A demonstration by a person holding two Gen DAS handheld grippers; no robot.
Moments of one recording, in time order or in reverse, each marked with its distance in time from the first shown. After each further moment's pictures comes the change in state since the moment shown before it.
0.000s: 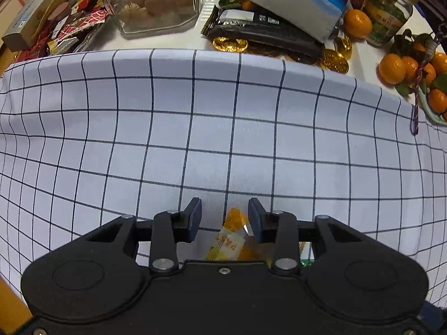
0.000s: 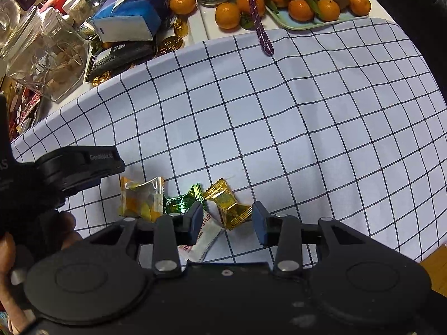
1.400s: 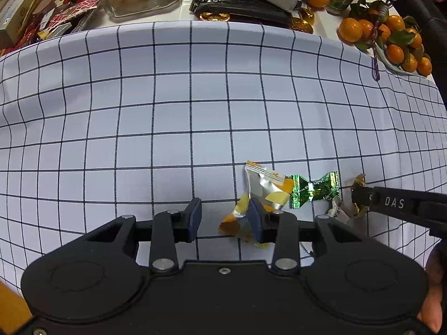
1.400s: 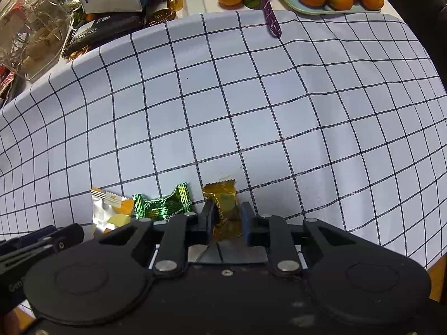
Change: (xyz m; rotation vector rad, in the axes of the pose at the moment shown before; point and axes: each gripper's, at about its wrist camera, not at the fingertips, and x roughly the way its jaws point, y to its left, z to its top) left arm -0.033 0.036 -0.053 0.142 0.034 -0.142; right arm 0.047 0.014 -0.001 -0.031 0.023 -0.084
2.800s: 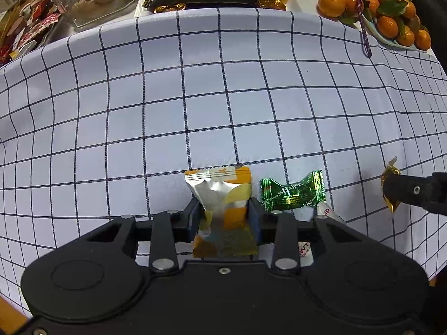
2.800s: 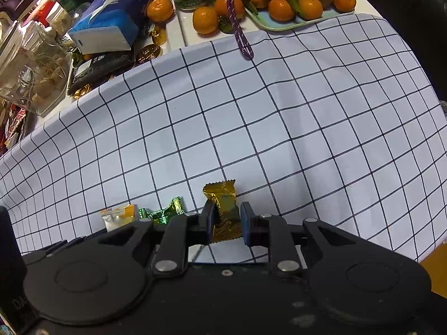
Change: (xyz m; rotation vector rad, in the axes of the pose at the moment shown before) left arm 0.039 -0.048 0.009 0.068 0.001 0.050; right arm -0.037 -0.028 0.005 0.088 -0.040 0.049
